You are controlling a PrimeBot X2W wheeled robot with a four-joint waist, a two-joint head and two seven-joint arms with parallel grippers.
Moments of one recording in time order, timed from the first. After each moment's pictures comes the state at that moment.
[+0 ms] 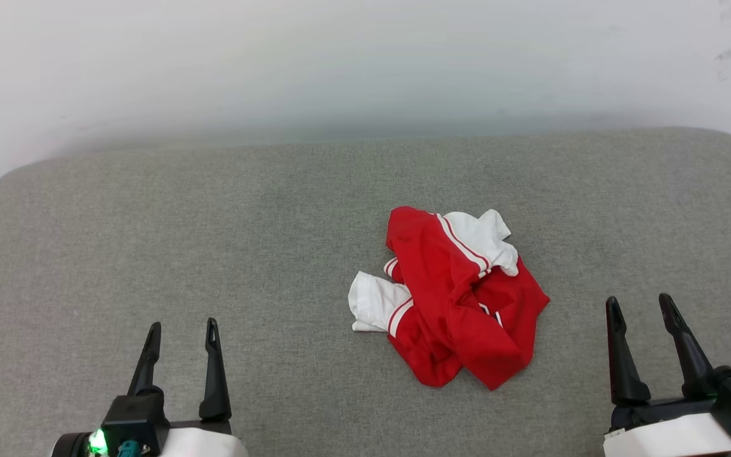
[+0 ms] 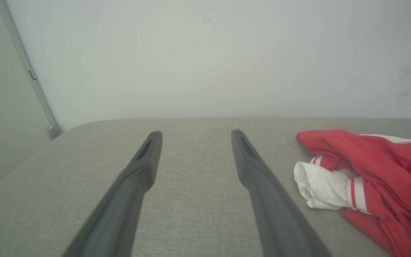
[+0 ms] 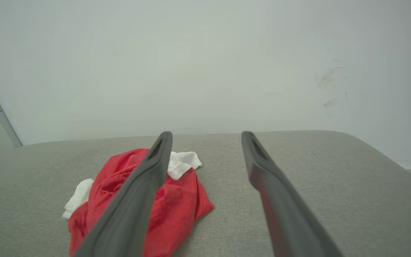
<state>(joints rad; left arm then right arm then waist) 0.09 0.15 -0.14 -0.04 -0.18 0.20 -0.26 0.07 -0.05 -0.03 -0.01 0.13 0.13 -0.26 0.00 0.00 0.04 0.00</state>
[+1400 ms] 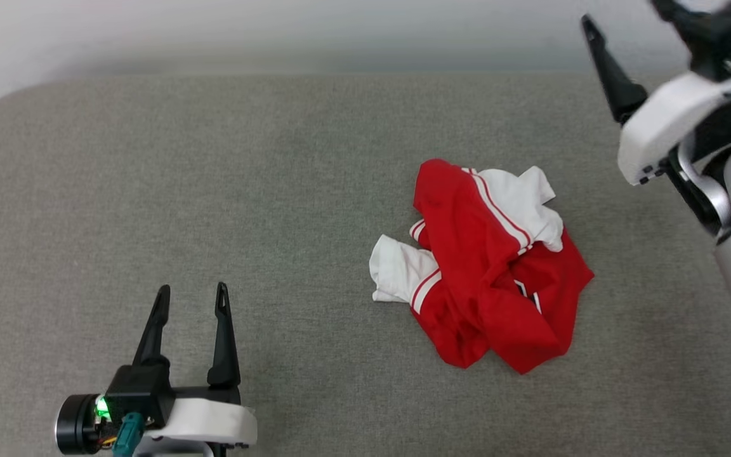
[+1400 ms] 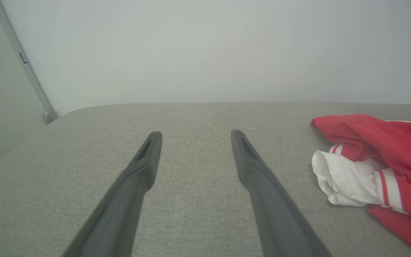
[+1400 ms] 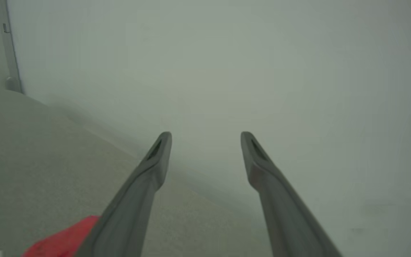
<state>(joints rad) 0.03 0.05 -0.06 -0.04 -0.08 0.08 -0.26 -0.84 -0.36 0.33 0.38 0.19 0.13 0.04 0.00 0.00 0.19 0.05</state>
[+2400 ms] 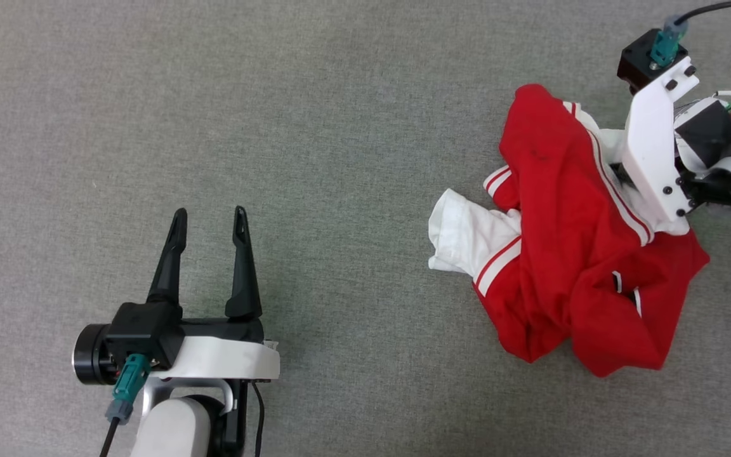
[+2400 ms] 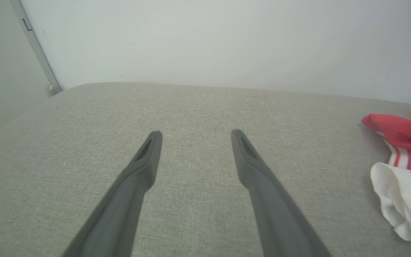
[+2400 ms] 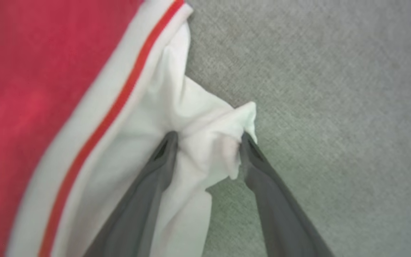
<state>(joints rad) -0.15 0.05 -0.13 -0.05 -0.17 0.11 -0.26 -1.19 -0.62 1.11 0.55 0.89 0.13 0.81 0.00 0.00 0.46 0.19</state>
